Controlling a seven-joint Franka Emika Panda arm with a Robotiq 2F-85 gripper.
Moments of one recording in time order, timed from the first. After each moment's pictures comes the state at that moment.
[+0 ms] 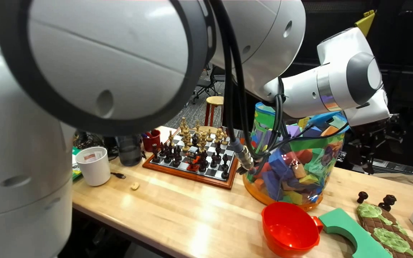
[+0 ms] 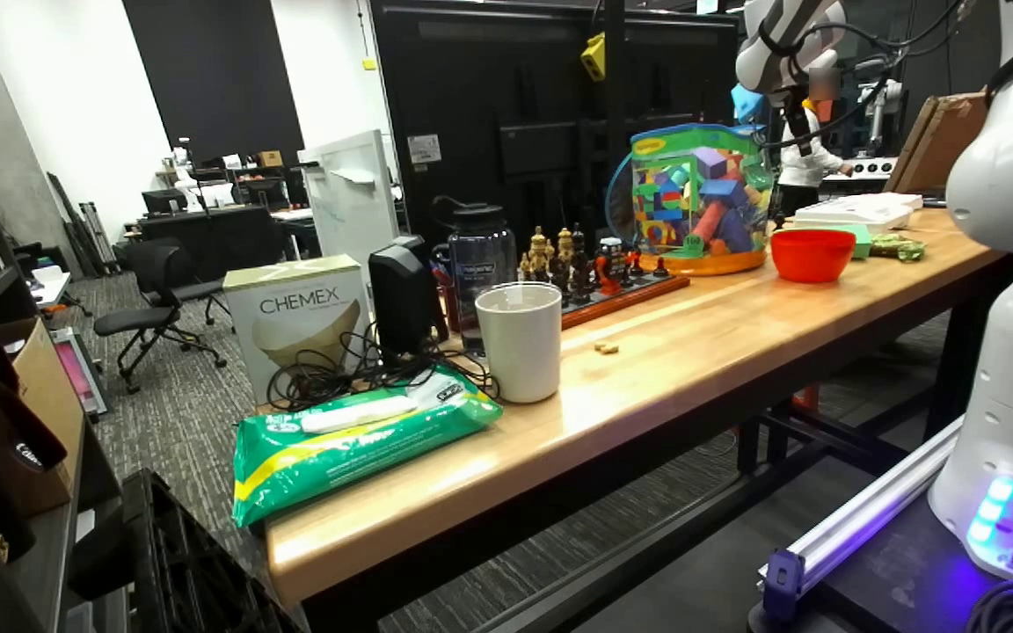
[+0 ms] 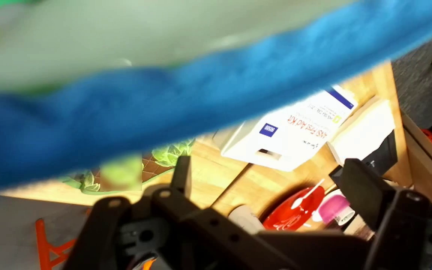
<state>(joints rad) -0.31 0.26 -0.40 -1.68 -0.48 2.33 2.07</state>
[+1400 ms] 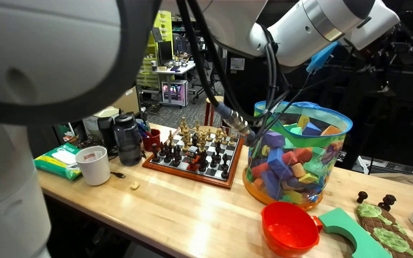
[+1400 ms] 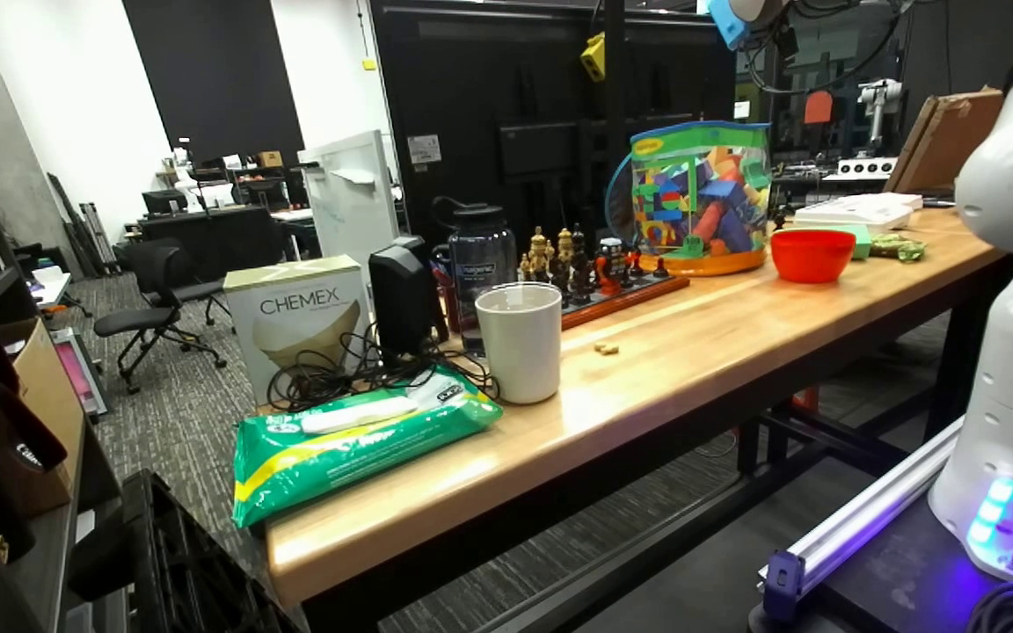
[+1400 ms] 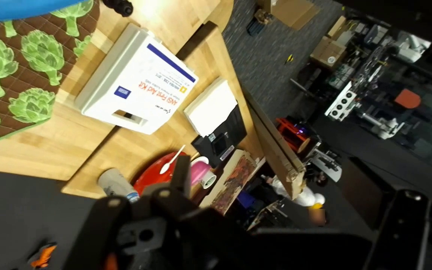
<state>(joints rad) -0.23 0.12 -0.39 -1.56 -0.71 2.38 2.04</state>
